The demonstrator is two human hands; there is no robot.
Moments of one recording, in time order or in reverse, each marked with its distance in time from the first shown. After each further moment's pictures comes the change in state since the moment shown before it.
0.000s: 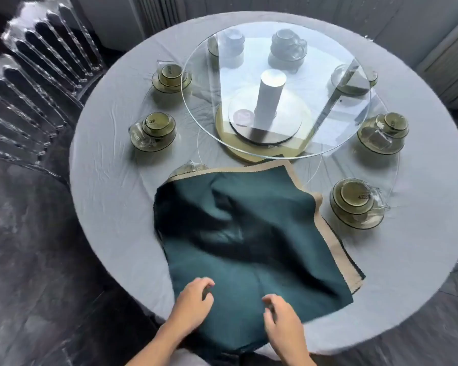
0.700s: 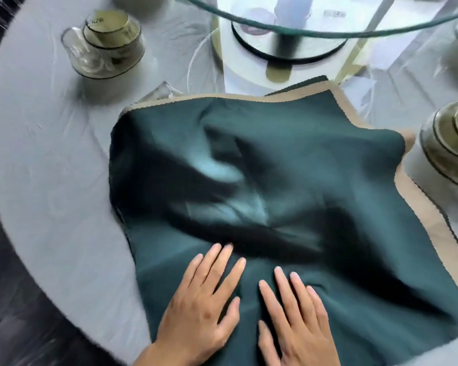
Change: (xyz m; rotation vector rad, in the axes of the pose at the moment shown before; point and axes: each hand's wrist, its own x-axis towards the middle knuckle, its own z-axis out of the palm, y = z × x) left_hand 0.075 -0.046 0.067 0.493 0.350 0.664; right_hand 0.055 0.040 0.102 -0.462 0.372 -0.568
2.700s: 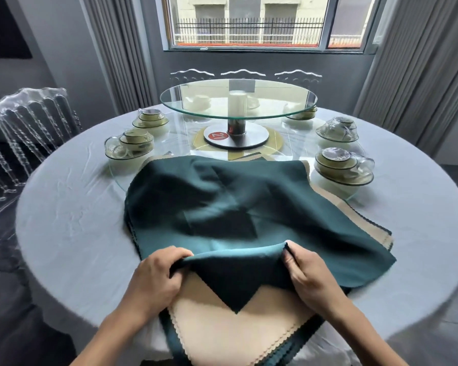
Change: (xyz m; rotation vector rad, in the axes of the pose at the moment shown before) left_hand -0.038 -0.050 -0.018 -0.243 0.333 0.008; right_hand -0.009 0.039 -0.030 0.488 0.211 0.080
